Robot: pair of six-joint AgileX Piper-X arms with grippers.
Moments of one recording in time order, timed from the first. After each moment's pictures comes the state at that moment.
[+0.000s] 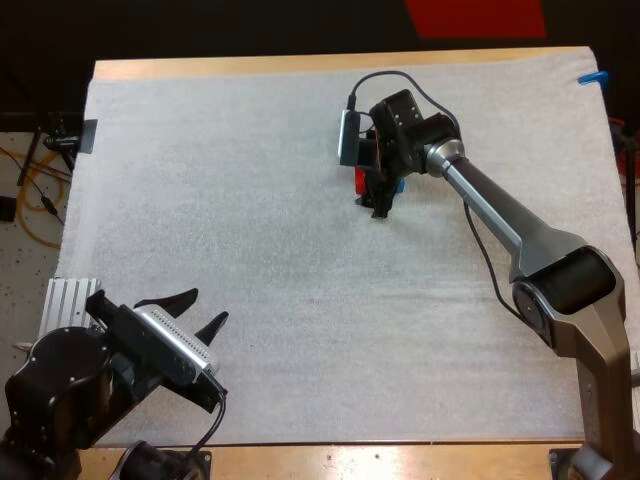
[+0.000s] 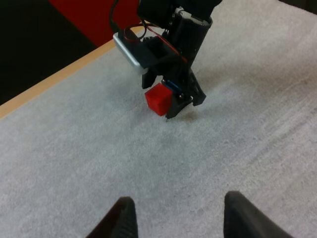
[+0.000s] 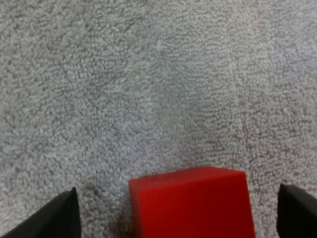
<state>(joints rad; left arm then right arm) -0.43 0.50 -1.03 1.15 0.14 -1.57 0.49 2.24 -1.83 0.80 -0.21 -2.87</state>
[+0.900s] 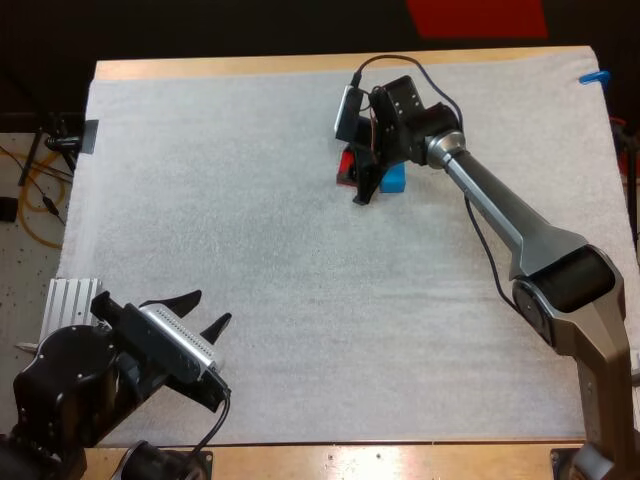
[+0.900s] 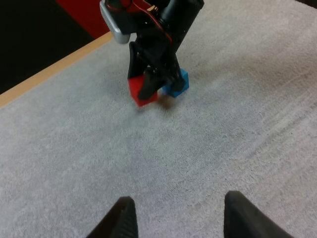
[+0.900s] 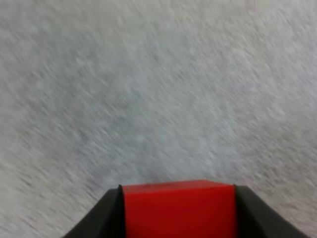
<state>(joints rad) -0.43 0.50 -1.01 1.15 0.14 -1.58 0.49 2.26 -1.90 0.77 -0.37 -2.66</state>
